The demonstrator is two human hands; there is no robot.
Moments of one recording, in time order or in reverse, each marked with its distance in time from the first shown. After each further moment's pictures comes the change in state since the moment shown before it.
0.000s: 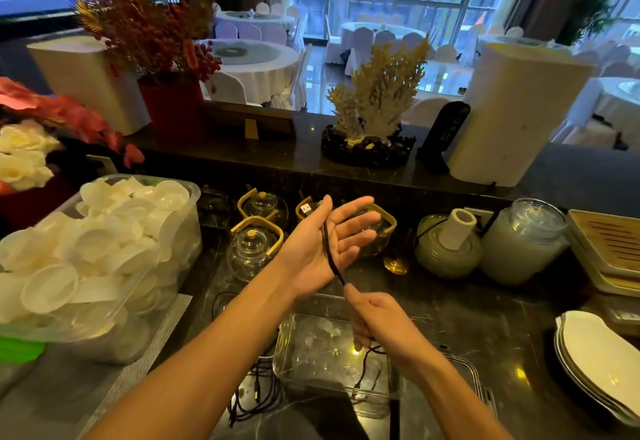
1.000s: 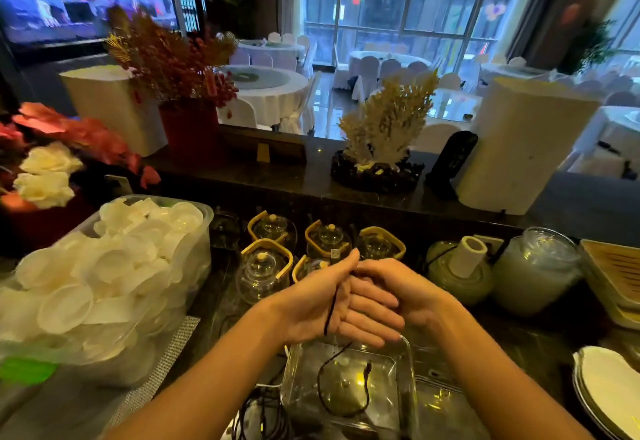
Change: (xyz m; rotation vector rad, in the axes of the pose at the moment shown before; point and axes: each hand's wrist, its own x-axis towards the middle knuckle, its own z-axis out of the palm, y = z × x) left_hand -0.034 0.003 0.009 0.490 -0.014 -0.335; right_hand 0.046 -0.082 -0.028 0.164 -0.183 0.153
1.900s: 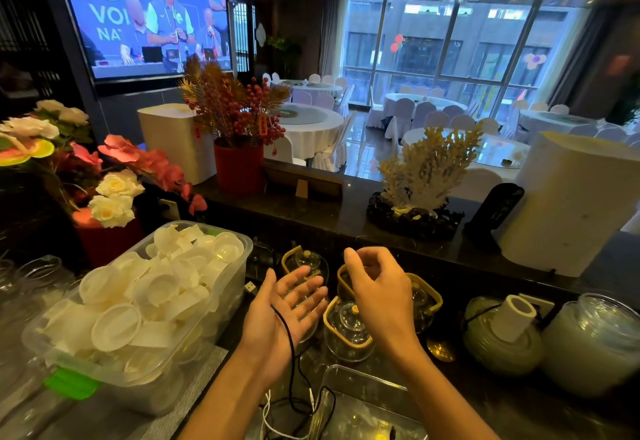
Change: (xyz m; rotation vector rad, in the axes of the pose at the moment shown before) left_hand -0.056 -0.006 -0.063 -0.604 0.686 0.650; right_hand 0.045 -0.032 0.091 -0.422 0.676 -0.629
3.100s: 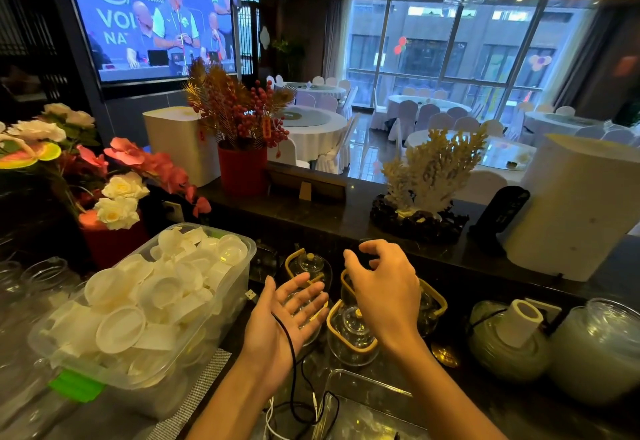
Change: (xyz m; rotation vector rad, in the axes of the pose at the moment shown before) left_hand 0.000 -0.003 -0.005 0.002 0.046 0.013; right_hand 0.010 -0.015 0.005 -0.311 0.148 -0.112
